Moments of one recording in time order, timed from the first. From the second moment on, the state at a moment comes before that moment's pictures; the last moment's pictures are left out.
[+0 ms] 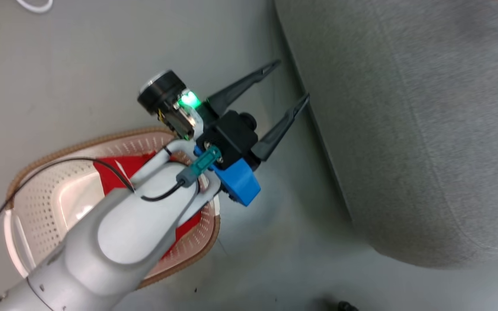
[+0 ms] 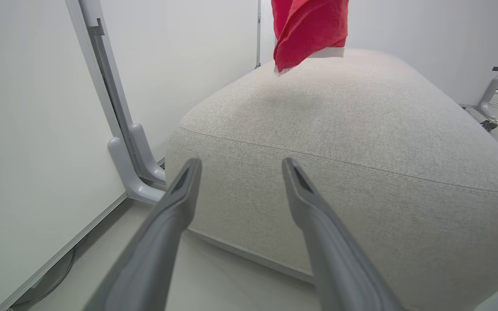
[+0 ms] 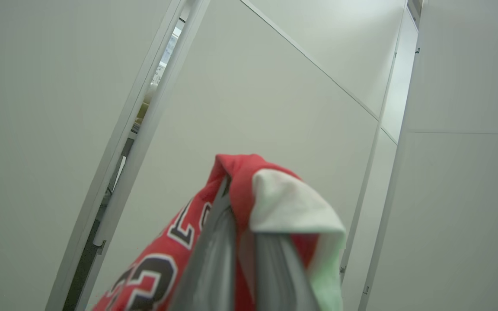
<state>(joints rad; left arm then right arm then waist) -0.93 0.23 -0.88 0.29 -0.28 -0.04 -0.16 -0.97 -0.38 -0.41 0.09 0.02 0.13 -0.26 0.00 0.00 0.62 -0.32</state>
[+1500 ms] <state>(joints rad) -0.76 0.29 -0.73 0.32 -0.40 0.08 -0.26 -0.54 -0.17 -0.39 0.30 -0.04 0.13 -0.26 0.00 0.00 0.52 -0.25</state>
